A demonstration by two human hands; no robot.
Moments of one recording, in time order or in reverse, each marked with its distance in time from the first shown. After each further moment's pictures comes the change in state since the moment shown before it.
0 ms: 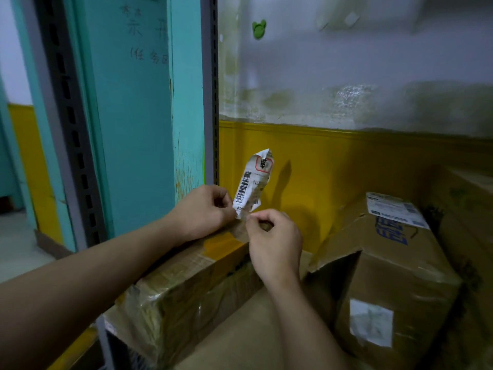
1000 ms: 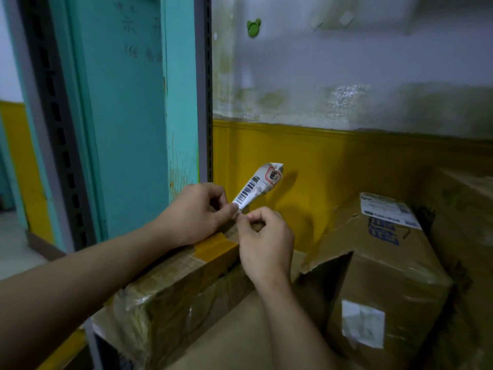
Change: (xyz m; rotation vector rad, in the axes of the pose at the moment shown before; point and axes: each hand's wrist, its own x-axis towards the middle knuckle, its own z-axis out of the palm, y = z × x) left_hand -0.003 -0.003 0.004 0.145 0.137 0.159; right_hand 0.001 0.003 0.006 -0.029 0.038 -0.031
